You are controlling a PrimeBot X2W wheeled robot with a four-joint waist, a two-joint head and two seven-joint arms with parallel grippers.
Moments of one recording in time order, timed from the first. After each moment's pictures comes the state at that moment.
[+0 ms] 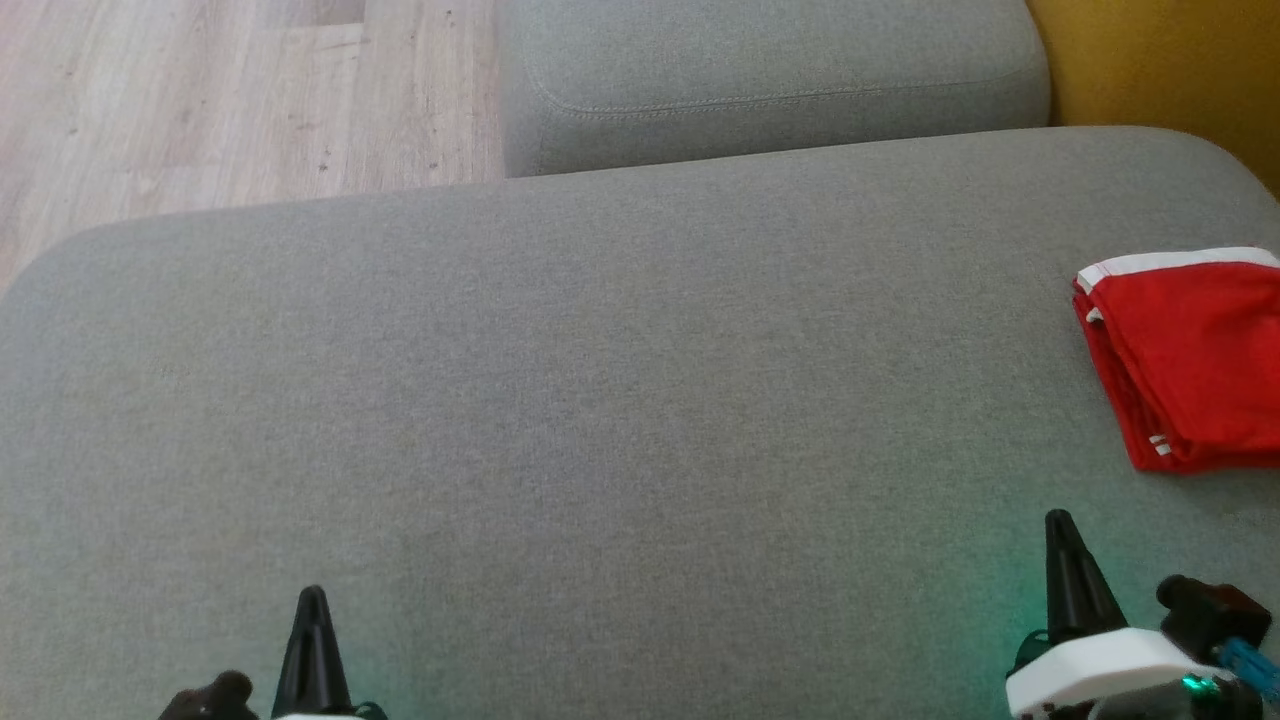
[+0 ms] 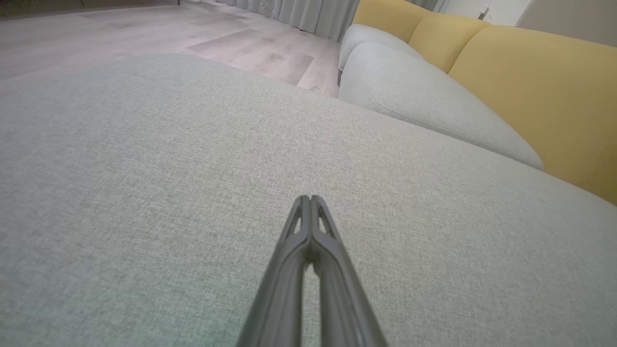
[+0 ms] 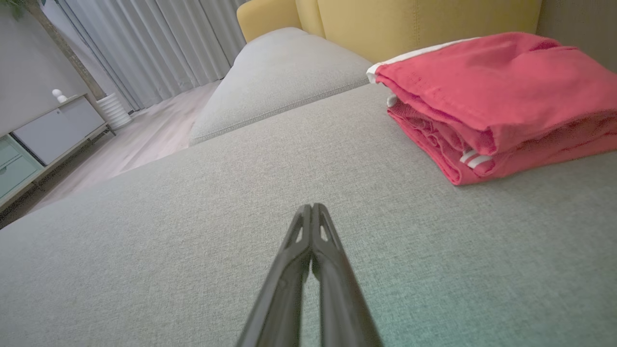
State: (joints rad) left arm 0.12 0.05 -0.07 0.30 -0.43 0.02 -0.19; right arm 0.07 -0.04 -0.05 0.35 0.31 0.12 -0.18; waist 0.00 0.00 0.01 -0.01
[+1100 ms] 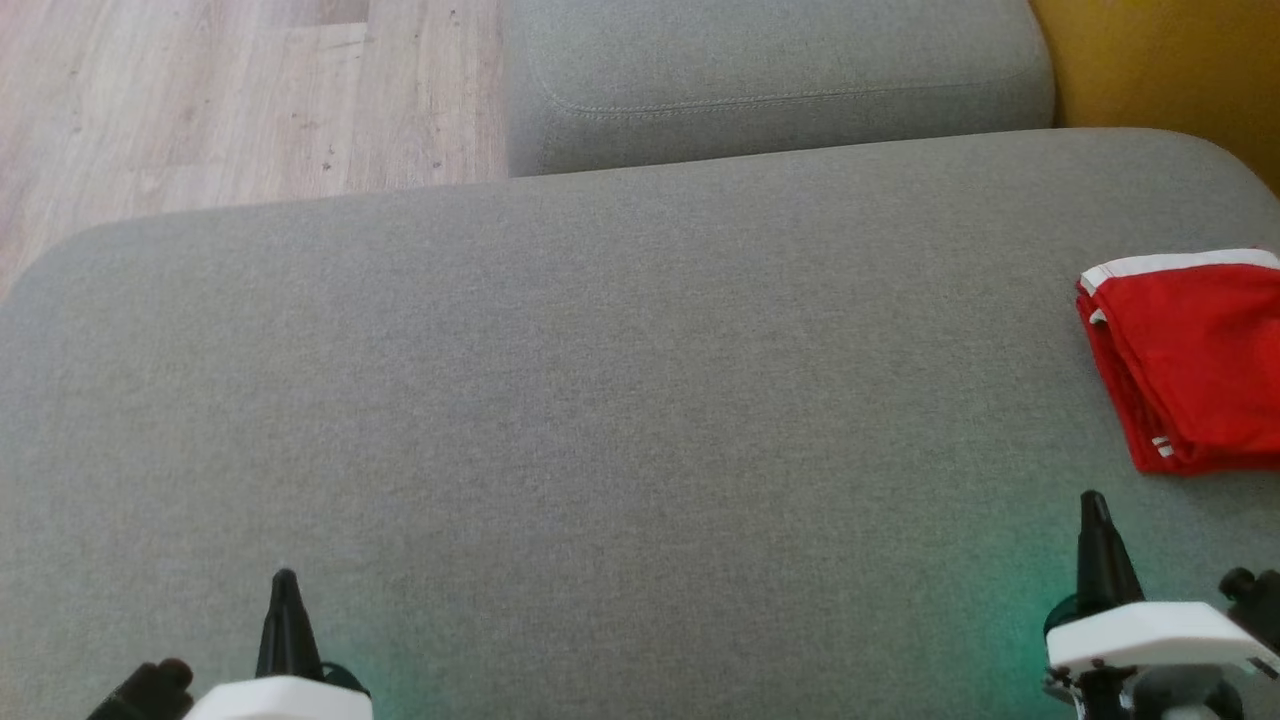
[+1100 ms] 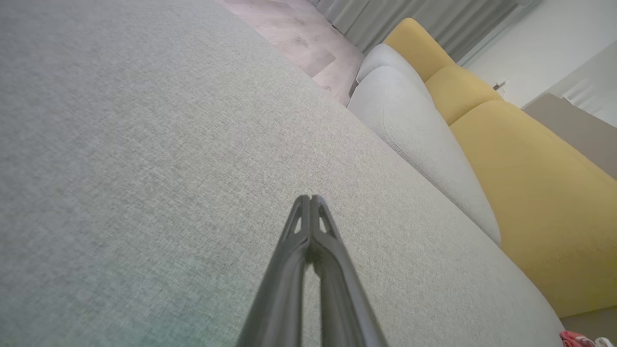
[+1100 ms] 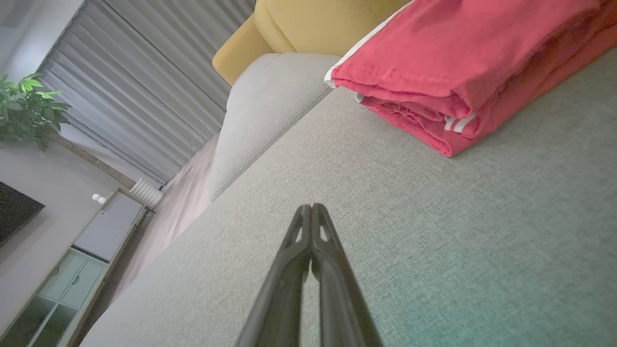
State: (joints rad) left arm 0.08 0.05 -0.03 0.30 -0.80 -0.03 -0.09; right arm 0.04 -0.04 -0.07 0.33 0.72 0.12 -0.09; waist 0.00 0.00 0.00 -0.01
